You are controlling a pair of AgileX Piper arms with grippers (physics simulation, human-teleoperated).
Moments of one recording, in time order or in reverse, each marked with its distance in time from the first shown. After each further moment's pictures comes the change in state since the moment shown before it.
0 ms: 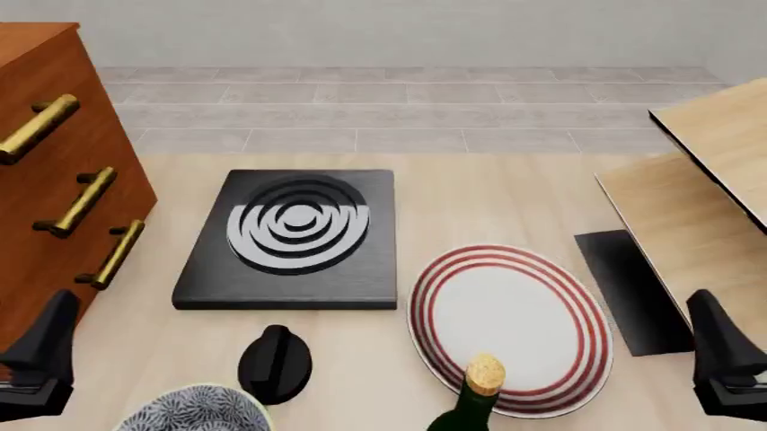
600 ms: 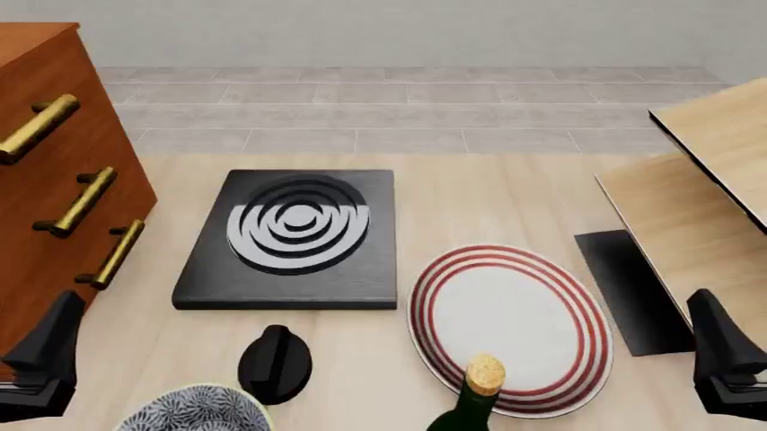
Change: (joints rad) left arm -0.014 0.004 -0.001 0.006 -0.013; right arm -0.011 0.004 0.000 0.002 0.017
